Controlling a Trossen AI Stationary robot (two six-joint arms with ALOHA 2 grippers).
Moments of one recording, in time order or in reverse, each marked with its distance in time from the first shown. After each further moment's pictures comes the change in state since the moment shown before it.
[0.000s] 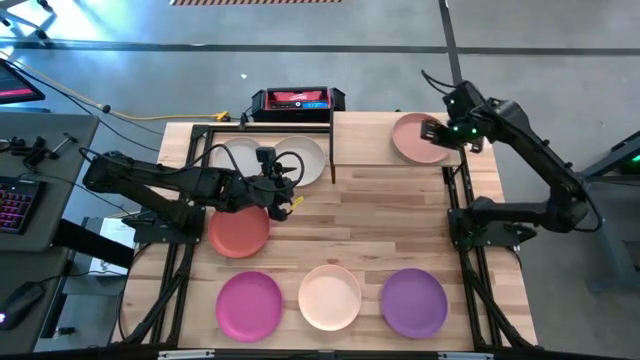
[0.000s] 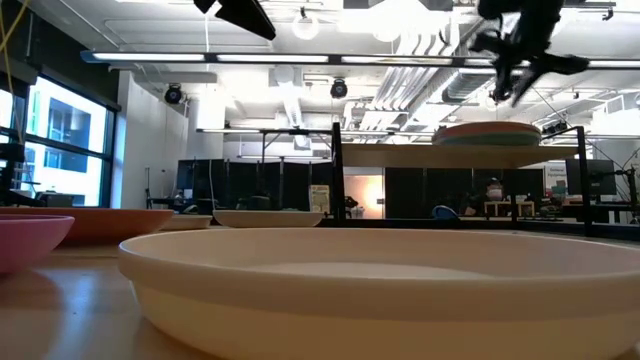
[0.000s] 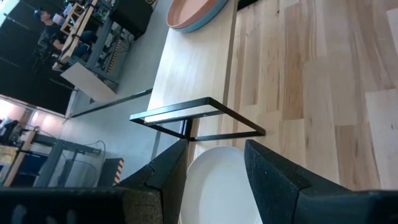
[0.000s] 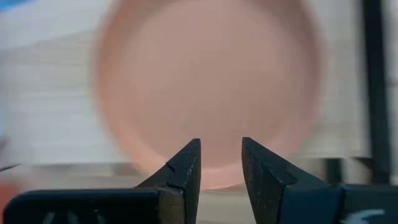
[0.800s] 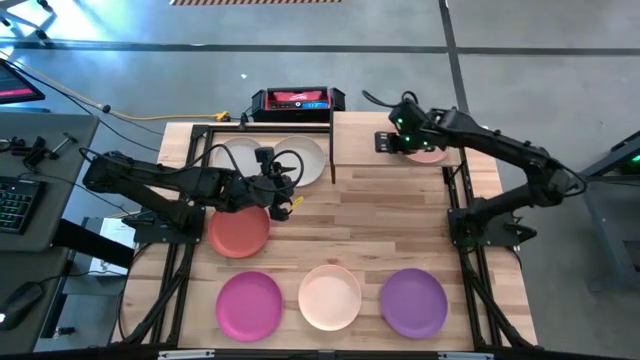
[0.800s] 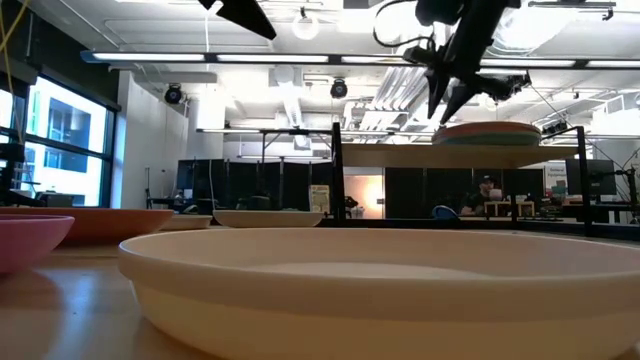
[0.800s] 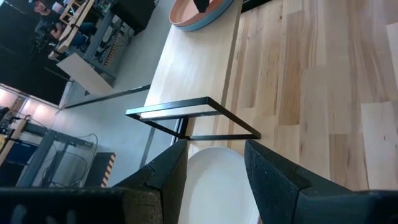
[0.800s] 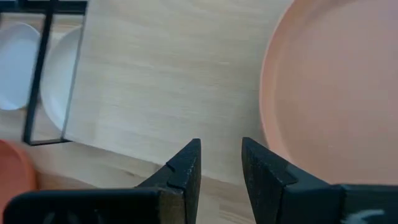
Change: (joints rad) left arm 0.000 0.000 0.000 -0.001 0.000 -0.065; right arm 0.353 0.242 0.000 0.309 0.137 0.070
